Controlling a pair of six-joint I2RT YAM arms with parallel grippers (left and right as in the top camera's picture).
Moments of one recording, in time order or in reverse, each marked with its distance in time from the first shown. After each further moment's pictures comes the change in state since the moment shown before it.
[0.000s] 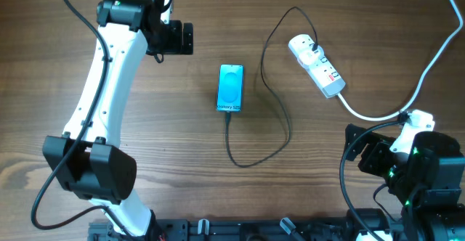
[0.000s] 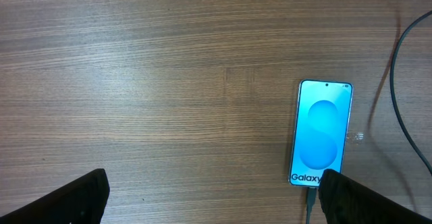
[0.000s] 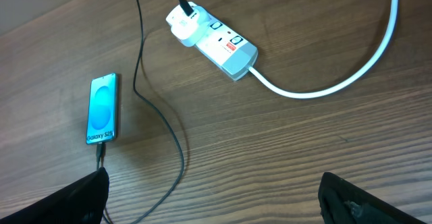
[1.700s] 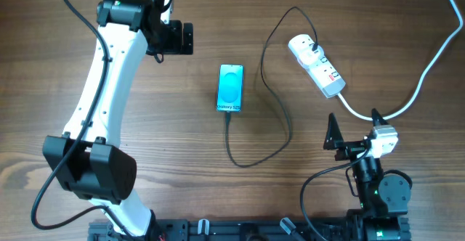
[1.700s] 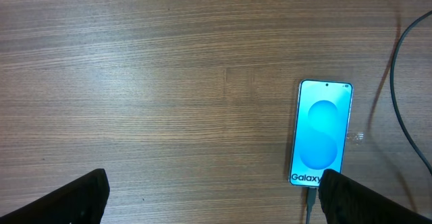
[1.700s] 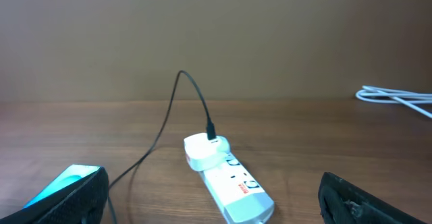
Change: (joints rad) left arm 0.000 0.000 0.000 0.000 0.000 0.000; right arm 0.000 -0.576 -0.947 1.128 -0.030 -0.308
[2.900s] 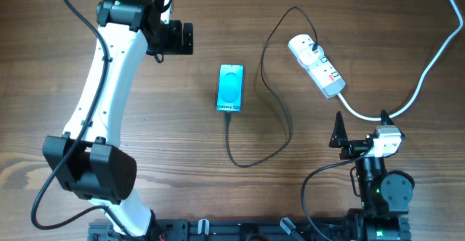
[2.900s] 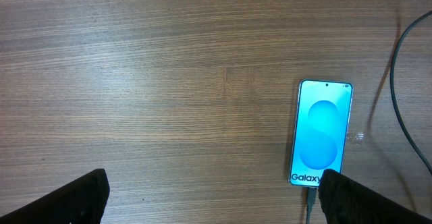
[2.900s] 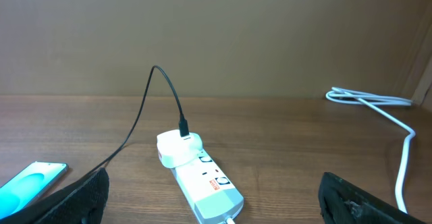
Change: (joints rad) left arm 0.000 0.000 0.000 0.000 0.000 0.000; right arm -0.056 0.000 -0.001 -0.007 0.016 -0.060
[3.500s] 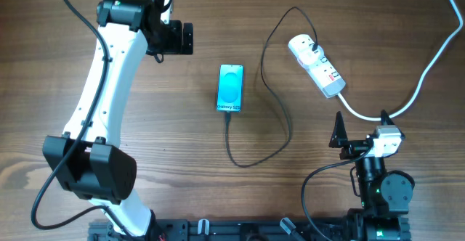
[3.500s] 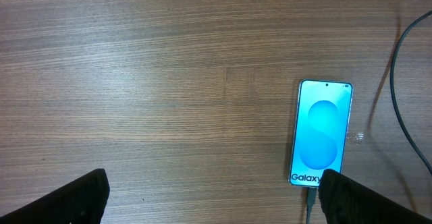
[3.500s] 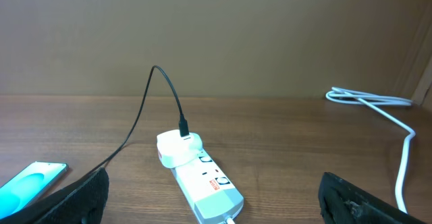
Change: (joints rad) left arm 0.000 0.000 0.000 0.000 0.000 0.000; right arm 0.000 0.000 0.000 0.000 0.000 0.000
